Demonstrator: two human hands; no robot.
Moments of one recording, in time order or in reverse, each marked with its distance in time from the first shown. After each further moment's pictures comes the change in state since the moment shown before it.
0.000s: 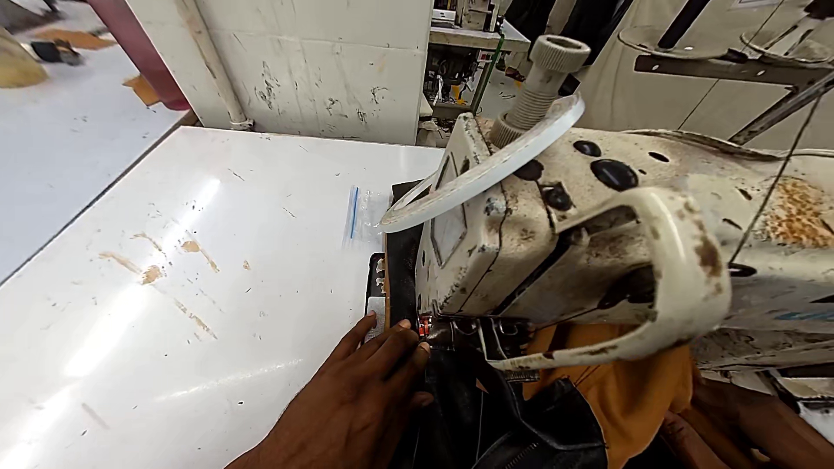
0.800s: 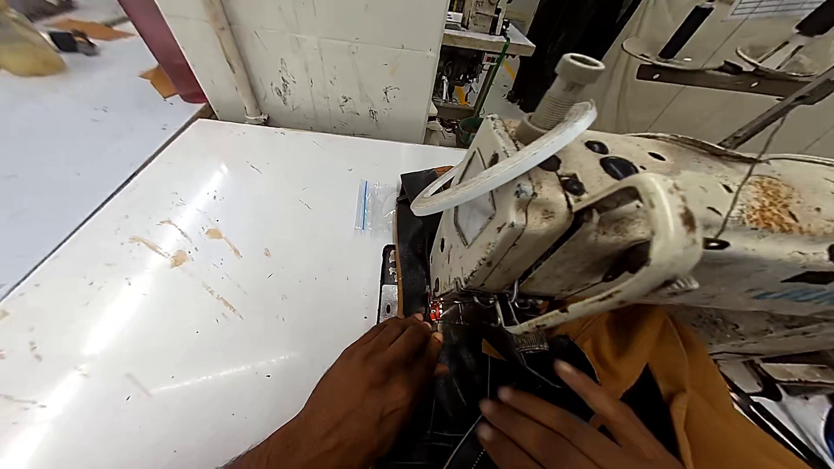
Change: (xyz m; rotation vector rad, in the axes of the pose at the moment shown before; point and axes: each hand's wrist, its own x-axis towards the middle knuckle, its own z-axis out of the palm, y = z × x) left_hand 0.001 0.003 0.008 0.004 0.104 0.036; right_hand 0.003 -0.094 0.013 -0.050 -0.448 -0.851
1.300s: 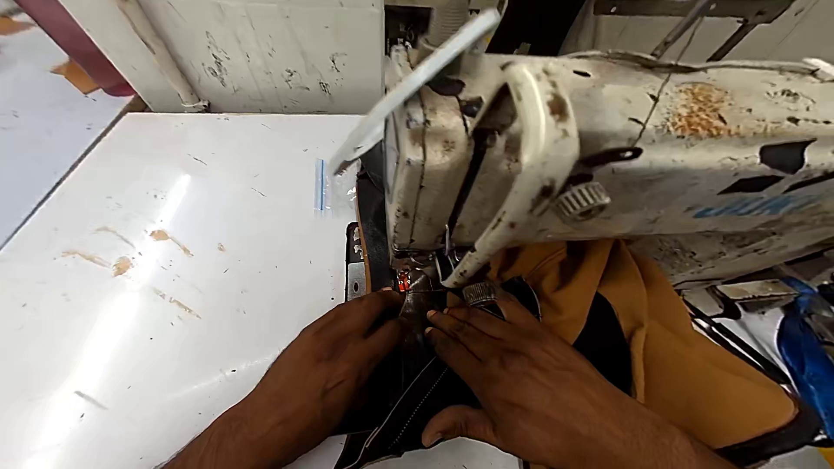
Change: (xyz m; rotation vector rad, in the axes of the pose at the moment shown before) left_hand 0.002 -0.011 -0.018 -0.096 -0.122 0.073; right_hand 0.029 0.027 0.052 -0.230 0.035 0.030
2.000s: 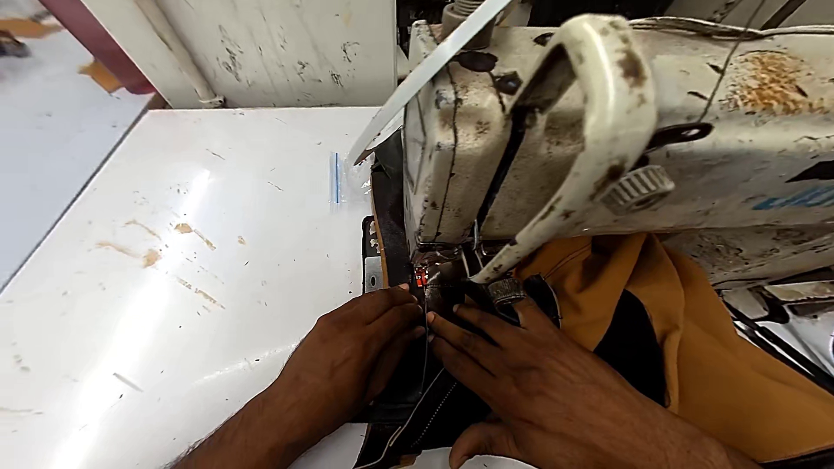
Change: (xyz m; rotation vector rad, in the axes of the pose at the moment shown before) left_hand -0.001 -0.002 0.002 -0.135 0.088 -0.091; right_hand -0.001 0.001 0.008 0.005 -0.028 -0.122
